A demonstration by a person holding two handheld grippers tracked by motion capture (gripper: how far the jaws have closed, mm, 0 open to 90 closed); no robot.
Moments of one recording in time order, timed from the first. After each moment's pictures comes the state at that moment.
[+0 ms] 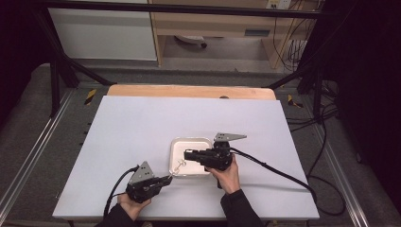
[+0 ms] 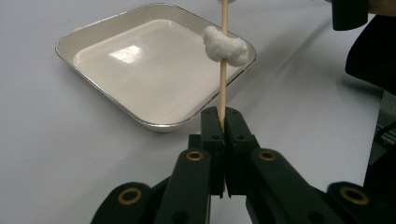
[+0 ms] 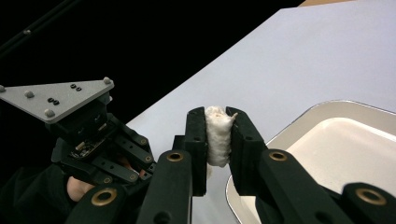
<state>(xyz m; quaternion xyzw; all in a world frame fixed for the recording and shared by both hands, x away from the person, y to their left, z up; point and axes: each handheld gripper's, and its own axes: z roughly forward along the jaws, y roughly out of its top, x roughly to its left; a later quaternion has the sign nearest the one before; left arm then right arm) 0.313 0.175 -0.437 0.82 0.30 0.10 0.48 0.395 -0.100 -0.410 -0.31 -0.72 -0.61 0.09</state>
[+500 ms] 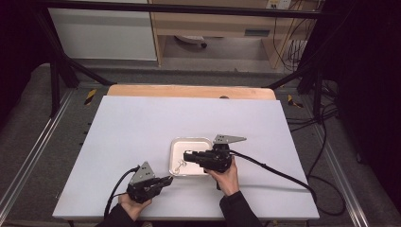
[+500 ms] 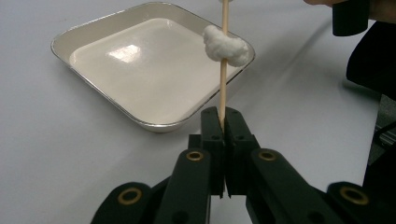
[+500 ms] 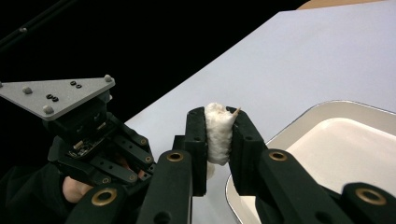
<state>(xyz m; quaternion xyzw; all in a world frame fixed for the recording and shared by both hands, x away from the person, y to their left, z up) 0.313 0.173 -0.439 0.82 0.30 0.10 0.47 0.390 -0.098 -0.413 -0.31 -0.72 -0.62 0.08</state>
